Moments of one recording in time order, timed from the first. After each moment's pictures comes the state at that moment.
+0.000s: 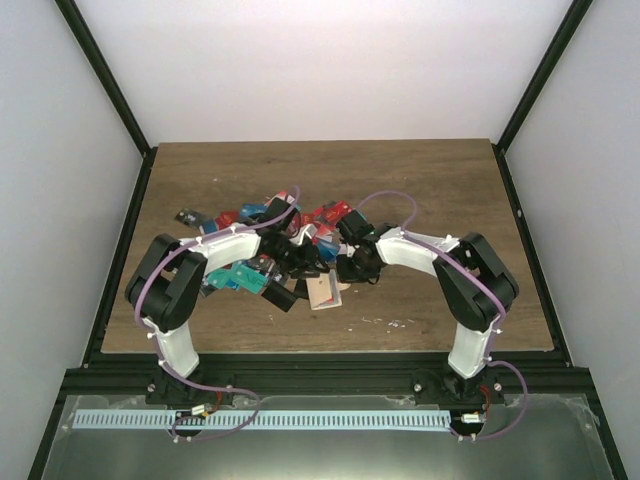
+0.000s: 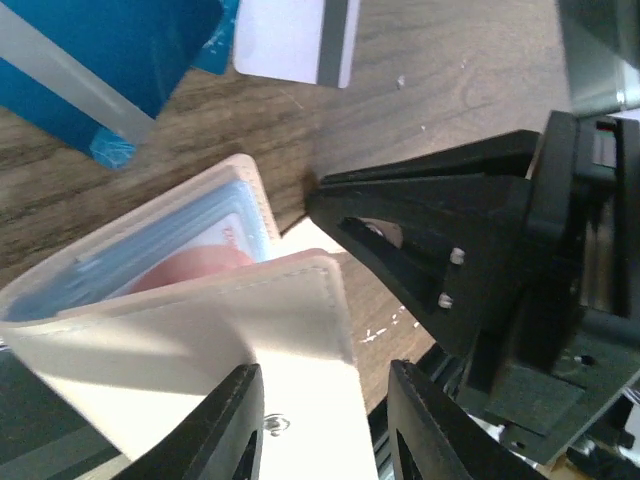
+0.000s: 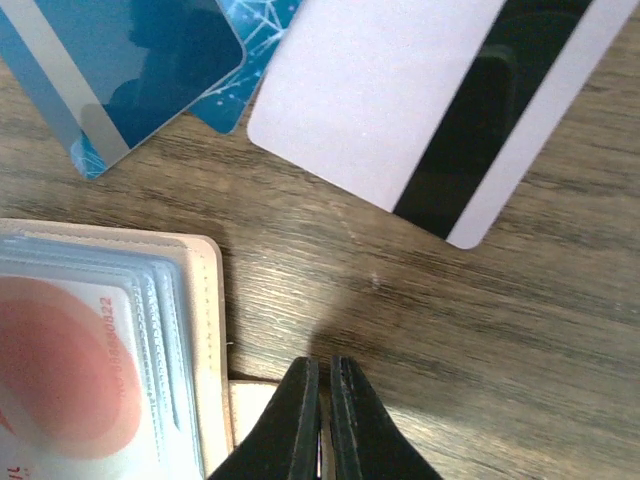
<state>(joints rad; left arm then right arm) -0.56 1.81 1.10 -0.44 0.76 -0.62 0.65 1.81 1.10 -0.58 -0.13 0.49</state>
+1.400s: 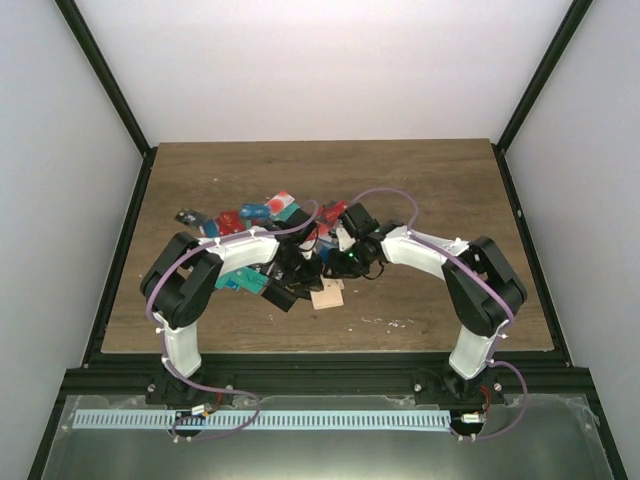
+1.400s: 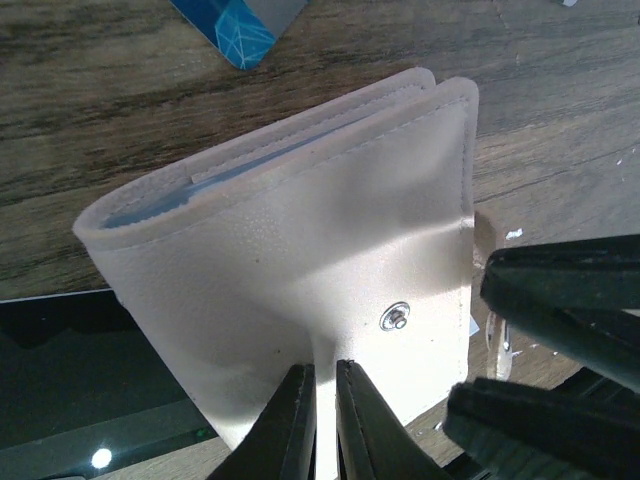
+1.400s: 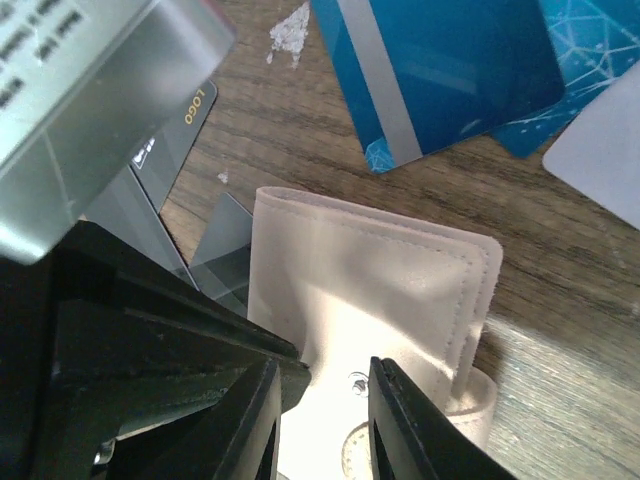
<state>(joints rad) -0.67 1.88 1.16 -0.61 0.49 -0.66 0.64 1.75 1.09 -0.49 -0.42 0.44</state>
